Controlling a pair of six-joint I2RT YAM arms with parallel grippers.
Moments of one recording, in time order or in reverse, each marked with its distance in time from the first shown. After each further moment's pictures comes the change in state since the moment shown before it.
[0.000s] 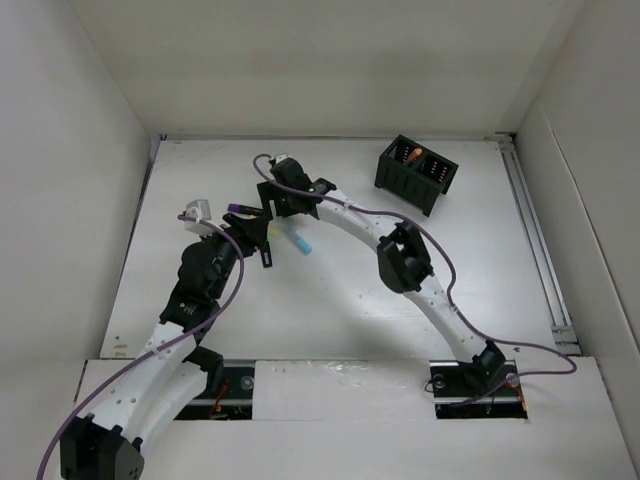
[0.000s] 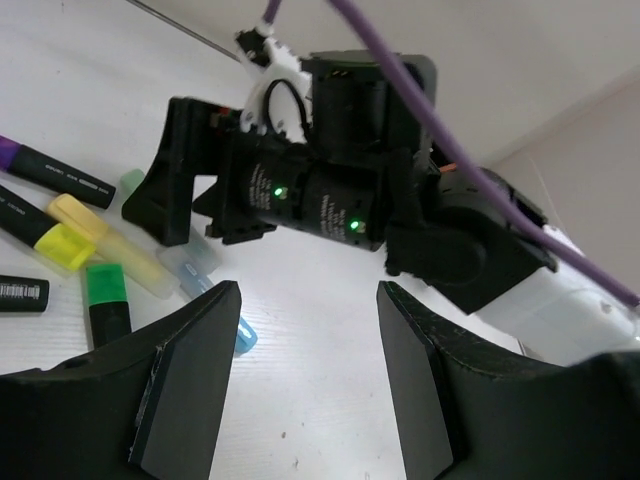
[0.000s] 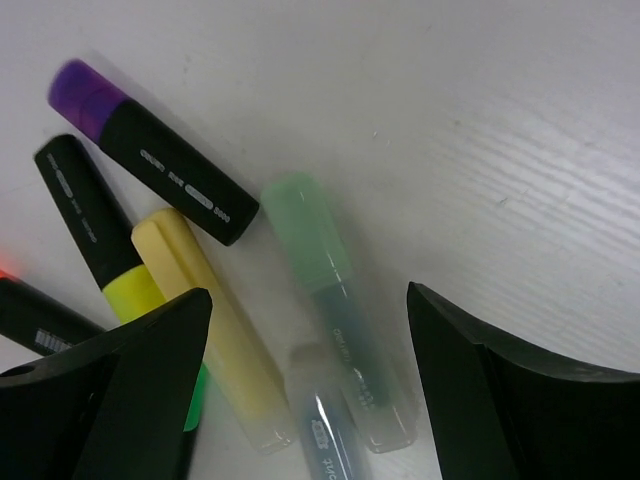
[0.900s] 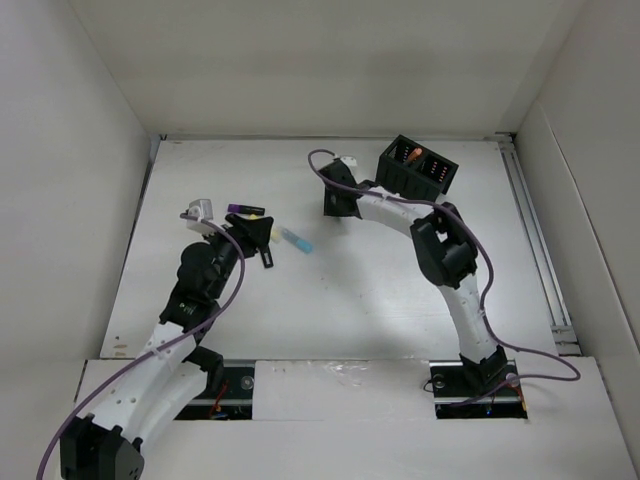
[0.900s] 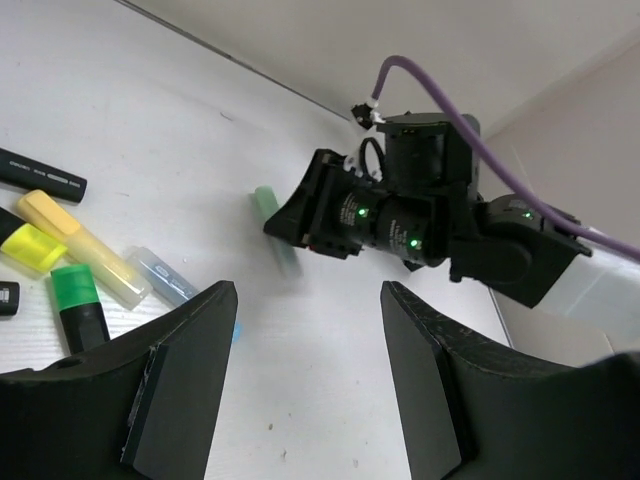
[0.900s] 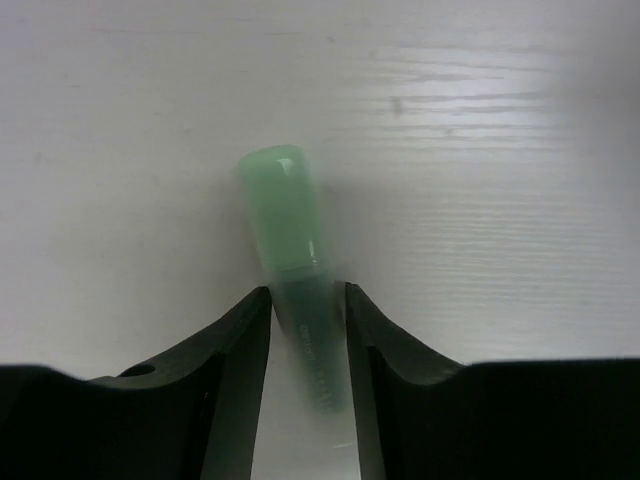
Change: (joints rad) left arm 0.000 -0.010 0.000 0.007 0.052 -0.005; right arm -0.127 -0.338 -0.652 0.175 0.245 0.172
